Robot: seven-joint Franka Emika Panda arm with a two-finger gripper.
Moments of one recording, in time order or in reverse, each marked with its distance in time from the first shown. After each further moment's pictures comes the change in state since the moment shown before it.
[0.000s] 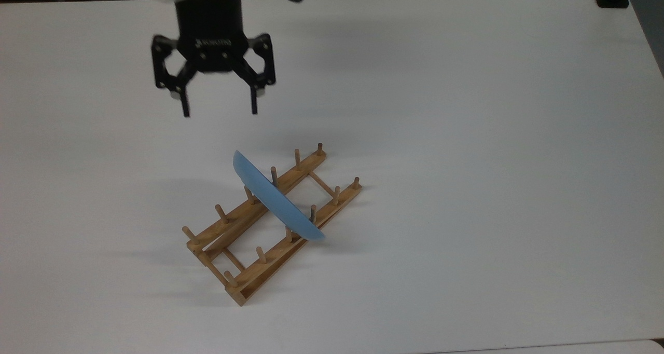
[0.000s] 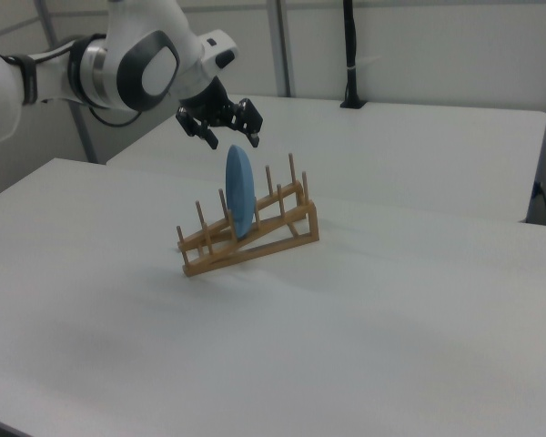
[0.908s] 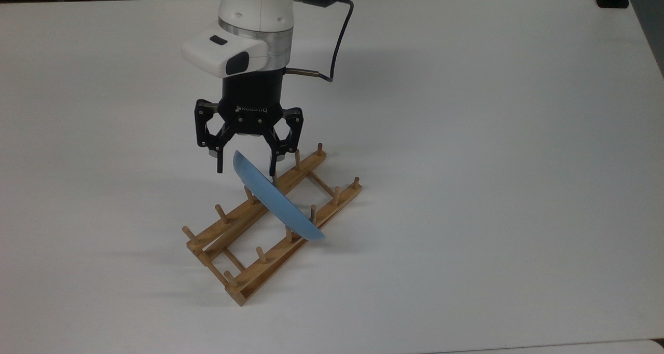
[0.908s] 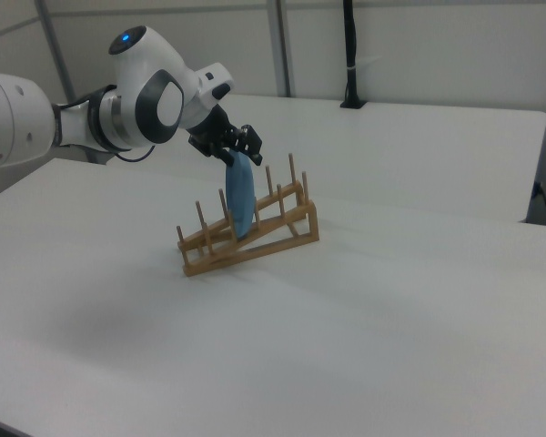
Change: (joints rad) arm 0.059 0.143 0.000 0.000 -0.213 0.207 0.293
